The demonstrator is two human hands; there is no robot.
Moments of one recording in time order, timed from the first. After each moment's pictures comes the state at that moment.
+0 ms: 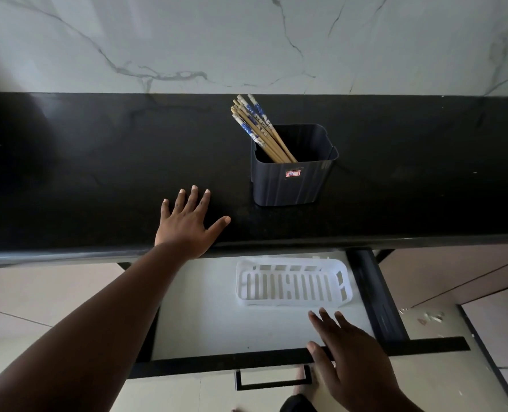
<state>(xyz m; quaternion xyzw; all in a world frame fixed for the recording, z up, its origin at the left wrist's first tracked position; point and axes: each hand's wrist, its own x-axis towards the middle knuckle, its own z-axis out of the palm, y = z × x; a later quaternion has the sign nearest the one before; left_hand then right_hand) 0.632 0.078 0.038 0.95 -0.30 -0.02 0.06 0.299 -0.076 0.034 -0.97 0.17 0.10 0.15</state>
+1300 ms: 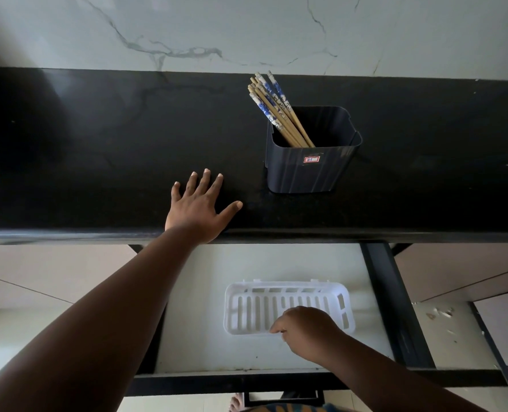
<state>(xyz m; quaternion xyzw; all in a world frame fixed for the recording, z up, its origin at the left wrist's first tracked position) 0.630 0.078 0.043 0.95 -0.30 -0.02 0.07 0.379 -0.059 -0.024 -0.94 0.06 0.29 0.19</state>
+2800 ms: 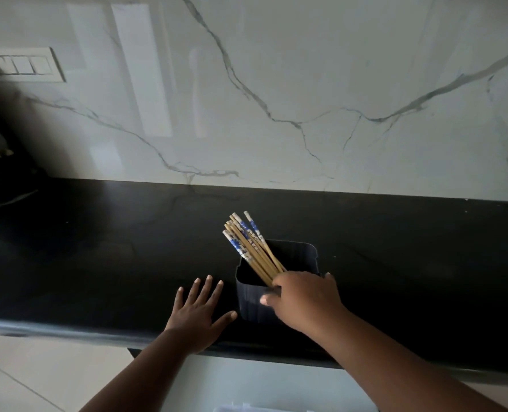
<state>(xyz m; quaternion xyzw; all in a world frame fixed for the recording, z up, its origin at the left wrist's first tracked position) 0.632 0.073 0.042 0.96 -0.27 -0.07 0.04 0.510 -0.116 0.192 -0.98 0.13 0.03 0.11</state>
